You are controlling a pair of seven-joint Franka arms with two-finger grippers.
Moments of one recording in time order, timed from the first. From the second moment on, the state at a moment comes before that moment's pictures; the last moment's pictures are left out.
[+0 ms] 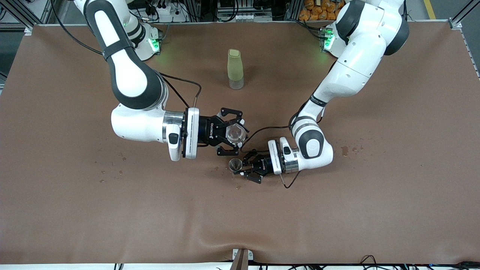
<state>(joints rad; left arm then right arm) -0.32 0.99 -0.21 -1.35 -1.82 2.17 2.50 0.52 0.50 -0.03 -1.48 1.67 2.12 -1.45</state>
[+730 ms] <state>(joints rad) -0.31 0.99 -0.21 -1.34 -1.82 2.17 2.50 0.57 0.48 -0.03 -1.54 1.83 2.15 -1.29</state>
